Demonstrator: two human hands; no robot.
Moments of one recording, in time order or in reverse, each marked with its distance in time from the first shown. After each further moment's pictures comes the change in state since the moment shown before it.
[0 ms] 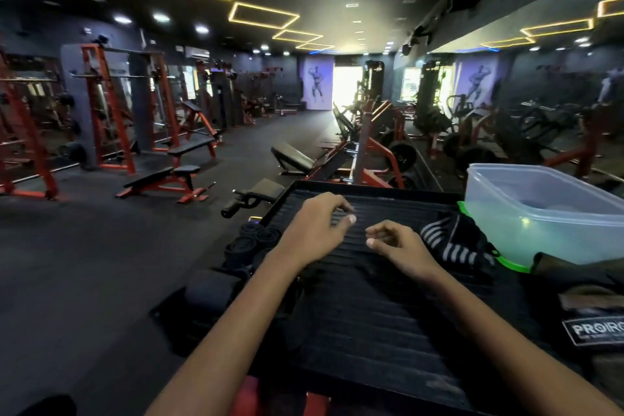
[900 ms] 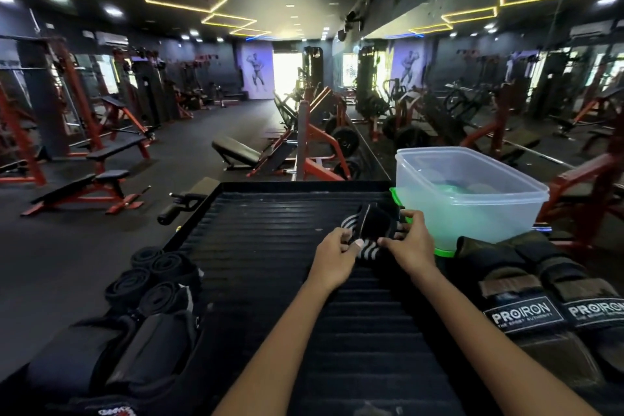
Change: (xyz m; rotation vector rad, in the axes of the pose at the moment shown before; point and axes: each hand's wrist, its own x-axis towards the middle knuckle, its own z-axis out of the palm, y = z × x) left_hand 0.048 0.030 0.177 -0.493 -0.247 -0.389; right_hand -0.008 0.060 -0.090 -0.049 0.583 0.378
